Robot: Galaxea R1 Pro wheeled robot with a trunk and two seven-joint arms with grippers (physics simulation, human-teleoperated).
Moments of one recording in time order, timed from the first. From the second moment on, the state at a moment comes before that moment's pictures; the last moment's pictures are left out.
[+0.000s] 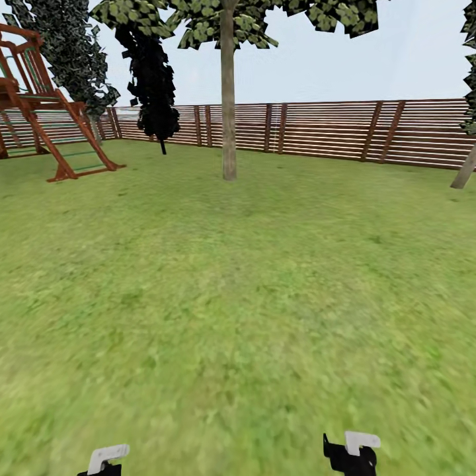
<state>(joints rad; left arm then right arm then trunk) -0.41 0.14 0.37 -0.13 -0.20 -0.21 -0.05 -0.43 -0.04 -0.17 -0.11 0.13 -0.45 -0.14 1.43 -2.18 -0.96</state>
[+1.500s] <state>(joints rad) -0.41 0.14 0.37 -0.13 -0.20 -0.21 -0.05 -0.43 -0.04 -0.17 -0.11 0.13 -0.45 -0.14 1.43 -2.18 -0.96</state>
